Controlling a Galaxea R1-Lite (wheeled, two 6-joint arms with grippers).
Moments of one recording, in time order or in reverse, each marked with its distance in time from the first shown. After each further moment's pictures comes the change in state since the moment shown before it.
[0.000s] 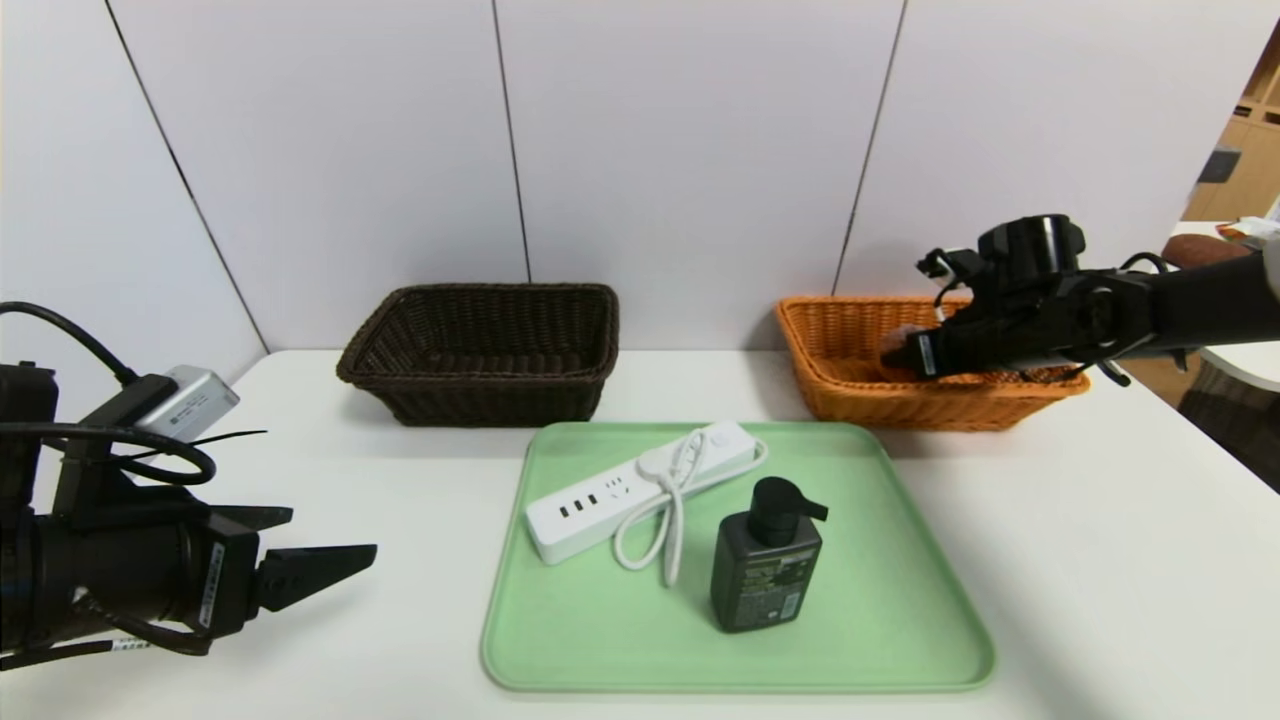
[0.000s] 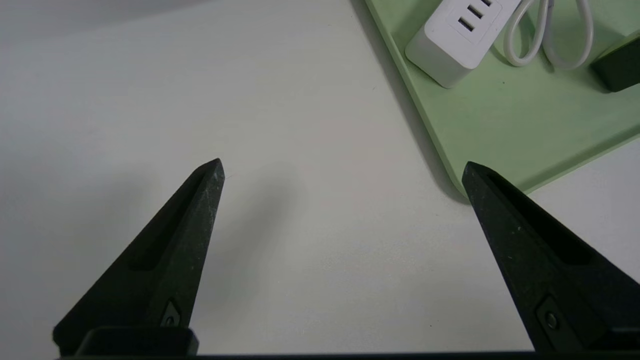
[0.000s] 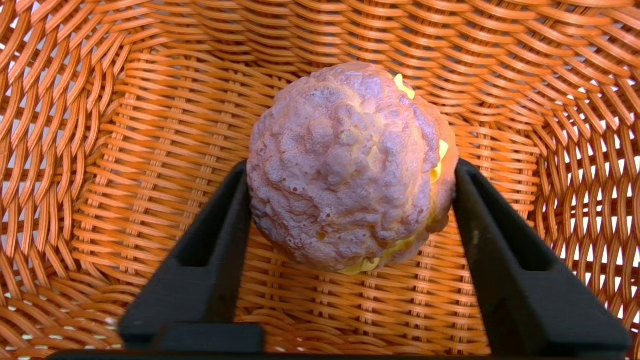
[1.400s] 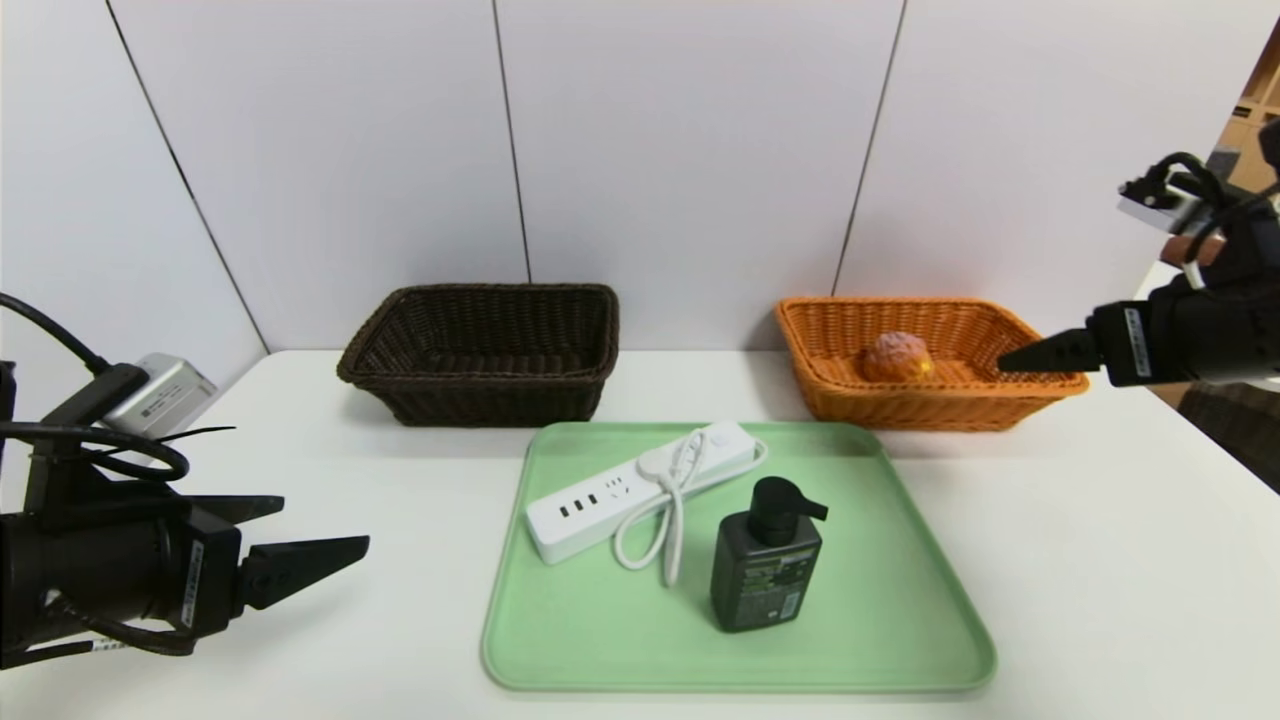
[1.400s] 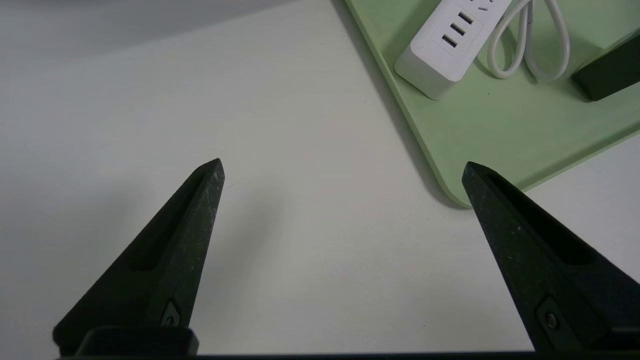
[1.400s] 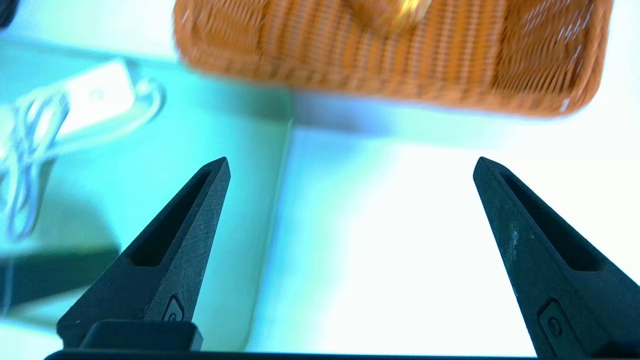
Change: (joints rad) left arm -0.001 -0.045 -0.005 -0.001 -0.006 0.002; right arm 0.007 -0.624 0.253 0.425 0.078 0.111
